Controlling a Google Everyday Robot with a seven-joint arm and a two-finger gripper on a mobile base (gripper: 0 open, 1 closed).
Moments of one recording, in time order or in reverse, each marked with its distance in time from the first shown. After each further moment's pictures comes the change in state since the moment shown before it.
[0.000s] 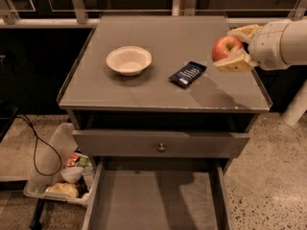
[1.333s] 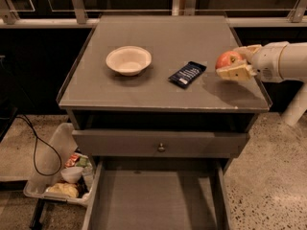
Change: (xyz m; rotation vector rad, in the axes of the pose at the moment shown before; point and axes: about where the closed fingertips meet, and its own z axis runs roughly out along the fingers) arm 0.069 -0.009 0.038 -0.021 -0.060 0.336
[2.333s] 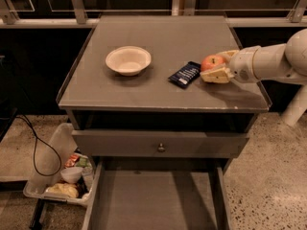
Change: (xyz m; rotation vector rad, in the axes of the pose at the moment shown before) arm 0.009 0.023 0.060 -0.086 0.054 0.033
